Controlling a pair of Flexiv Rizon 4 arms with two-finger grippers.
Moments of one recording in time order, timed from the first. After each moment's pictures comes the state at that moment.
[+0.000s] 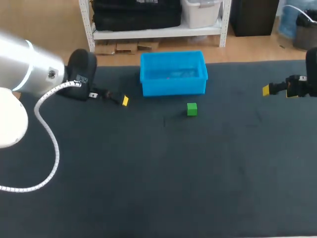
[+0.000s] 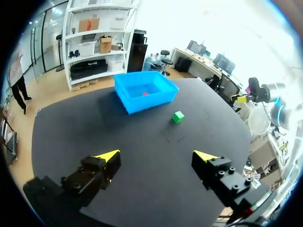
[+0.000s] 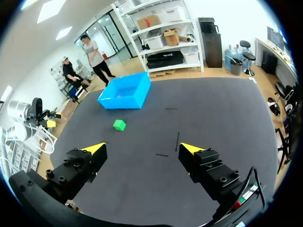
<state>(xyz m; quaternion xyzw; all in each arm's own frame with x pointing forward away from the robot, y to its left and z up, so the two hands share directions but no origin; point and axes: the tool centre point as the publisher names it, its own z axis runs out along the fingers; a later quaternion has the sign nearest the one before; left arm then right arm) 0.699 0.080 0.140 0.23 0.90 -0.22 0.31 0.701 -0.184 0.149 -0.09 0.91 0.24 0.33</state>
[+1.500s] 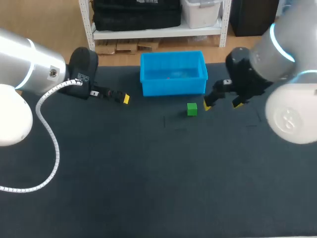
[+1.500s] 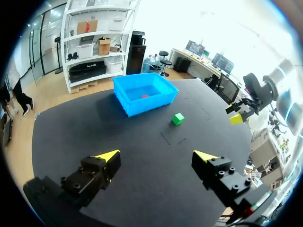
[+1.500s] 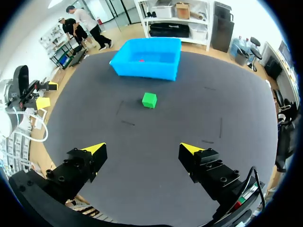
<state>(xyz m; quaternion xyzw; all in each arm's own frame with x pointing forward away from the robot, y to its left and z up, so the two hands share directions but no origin) 0.706 0.078 0.142 0.24 0.90 -0.21 0.31 0.683 -0.038 0.128 -0.14 0.96 0.16 0.19</state>
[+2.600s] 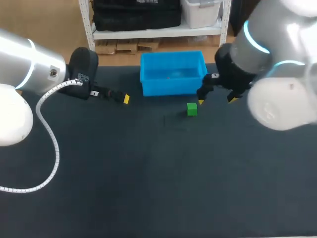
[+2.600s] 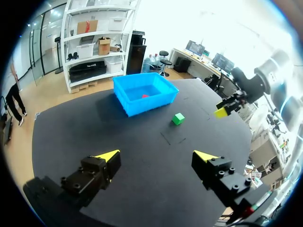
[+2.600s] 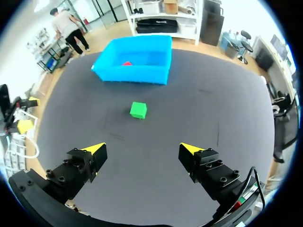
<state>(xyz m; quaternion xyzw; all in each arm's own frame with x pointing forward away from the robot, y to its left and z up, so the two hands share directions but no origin) 0.706 0.077 0.142 0.24 0.90 -0.21 0.31 0.727 -0.029 0.109 -0.10 0.97 0.10 0.17</state>
